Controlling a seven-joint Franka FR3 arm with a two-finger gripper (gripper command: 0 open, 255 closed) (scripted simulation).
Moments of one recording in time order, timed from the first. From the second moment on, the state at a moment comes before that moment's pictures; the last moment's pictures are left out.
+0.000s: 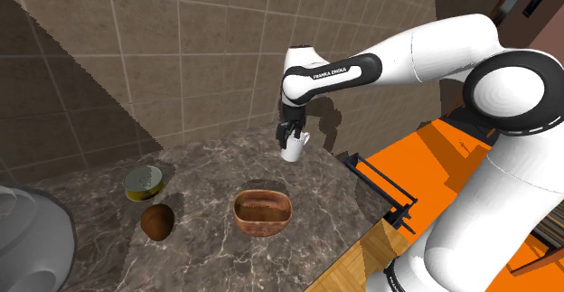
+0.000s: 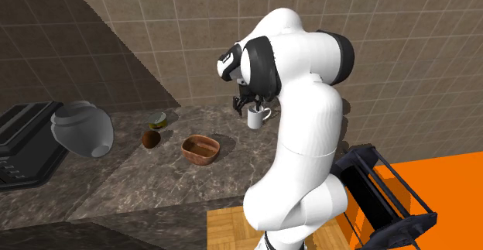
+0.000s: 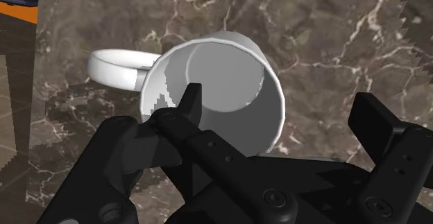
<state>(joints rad) 0.05 0.12 0.01 -2.06 -0.07 2.03 -0.17</state>
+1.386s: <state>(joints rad) 0.05 0.13 0.01 -2.08 -0.07 2.05 -0.17</state>
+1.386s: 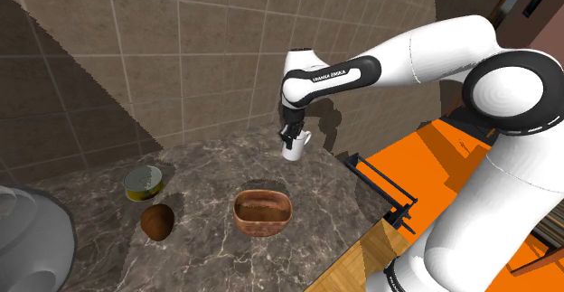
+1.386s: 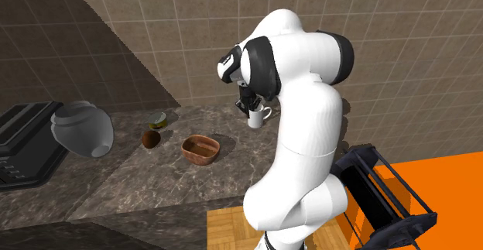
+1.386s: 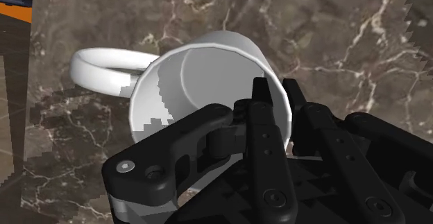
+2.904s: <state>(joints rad) 0.05 0.03 0.01 -1.89 -0.06 1.76 -0.19</state>
